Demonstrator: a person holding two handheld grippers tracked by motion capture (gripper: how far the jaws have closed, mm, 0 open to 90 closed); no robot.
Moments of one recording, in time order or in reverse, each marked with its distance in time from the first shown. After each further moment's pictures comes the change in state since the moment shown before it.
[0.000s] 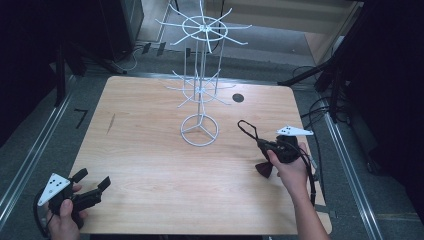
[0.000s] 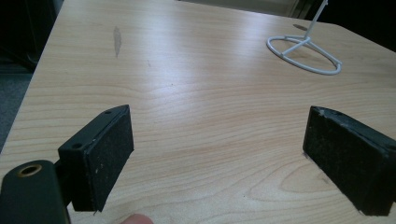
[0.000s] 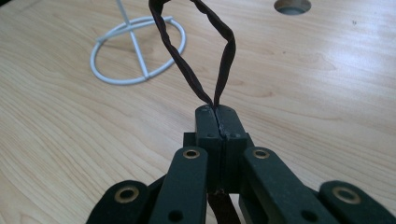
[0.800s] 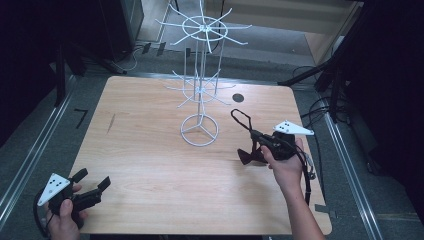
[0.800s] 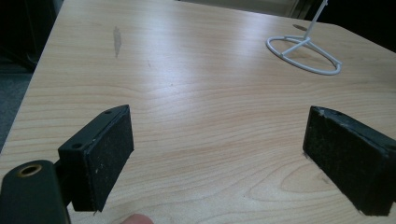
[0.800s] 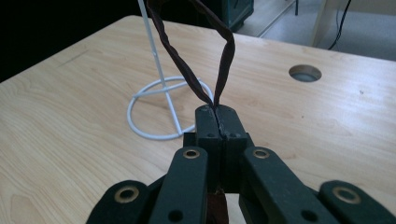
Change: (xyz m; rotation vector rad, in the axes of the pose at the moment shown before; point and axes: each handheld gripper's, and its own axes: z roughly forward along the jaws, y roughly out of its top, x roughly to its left) left arm 0.000 0.000 0.000 -0.001 0.000 0.000; right arm 0.033 0.024 -0.012 -0.171 0.025 -0.033
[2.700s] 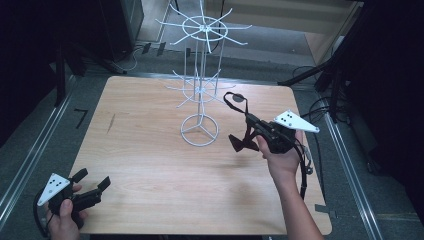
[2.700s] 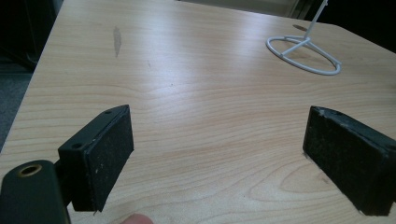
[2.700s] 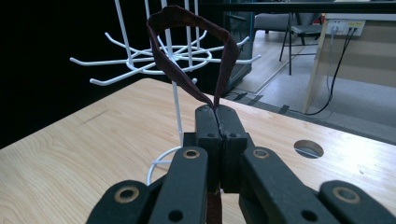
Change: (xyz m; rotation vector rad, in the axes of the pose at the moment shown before) left arm 0.000 0.000 0.000 -0.001 -0.002 -0.003; right arm 0.036 0.044 -0.015 -0.217 0.005 -0.048
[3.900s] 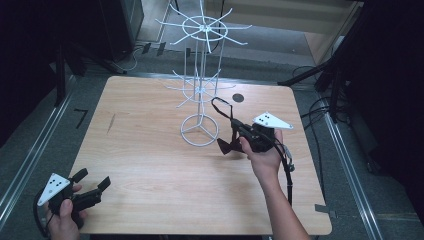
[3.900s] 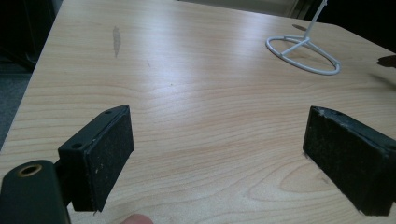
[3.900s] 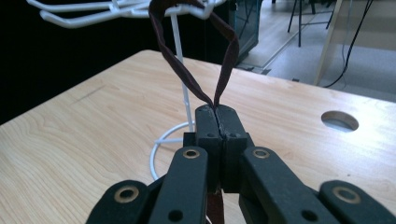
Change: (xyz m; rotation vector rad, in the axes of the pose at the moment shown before) left arm 0.000 0.000 0.000 0.001 -0.001 0.002; right arm 0.007 -0.031 0.048 0.106 0.004 0.032
